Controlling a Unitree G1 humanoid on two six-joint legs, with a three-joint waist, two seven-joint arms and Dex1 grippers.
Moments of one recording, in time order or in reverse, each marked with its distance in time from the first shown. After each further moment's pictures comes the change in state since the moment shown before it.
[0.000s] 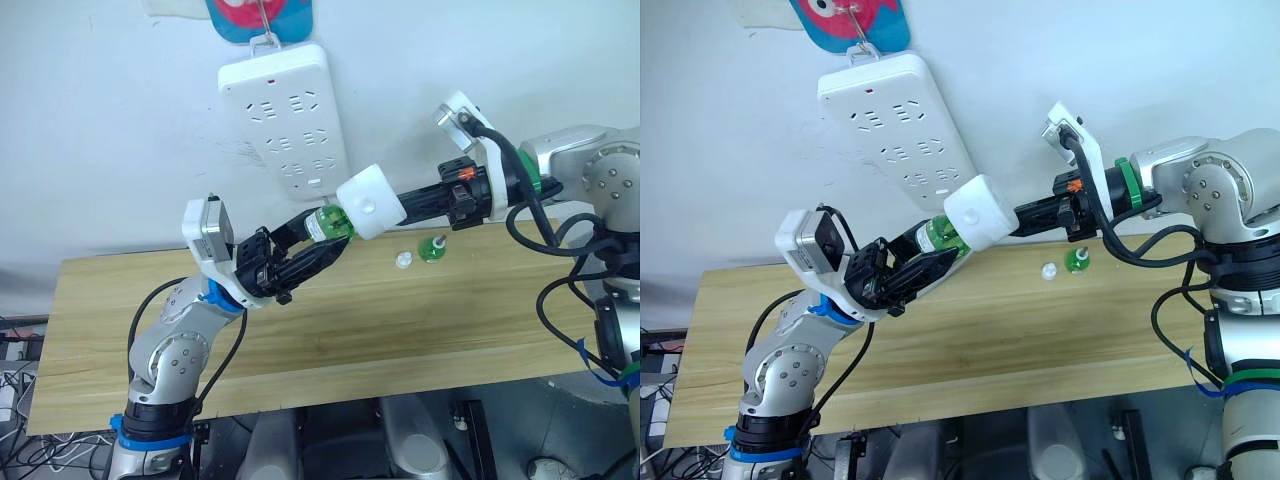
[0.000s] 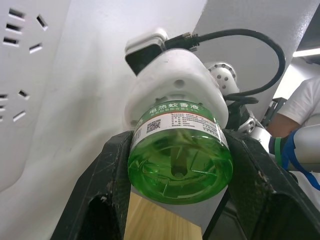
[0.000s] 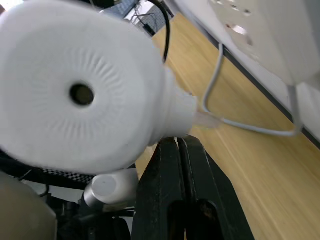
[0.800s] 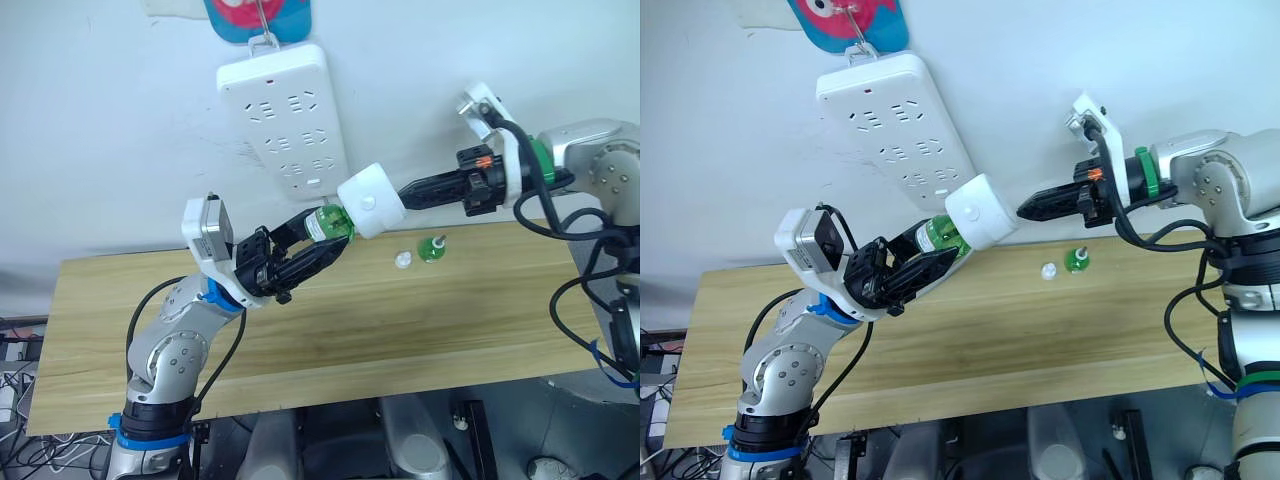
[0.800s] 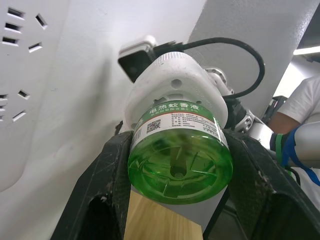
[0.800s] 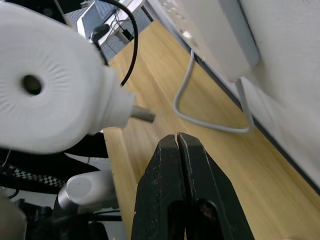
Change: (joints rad) left arm -0.004 0.007 -0.001 -0.001 -0.002 0.007 0.005; right arm -0.007 -0.026 0.056 0.142 -0.131 -0.196 0.095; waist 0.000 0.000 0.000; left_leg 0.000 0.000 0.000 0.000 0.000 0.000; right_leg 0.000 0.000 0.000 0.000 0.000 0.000
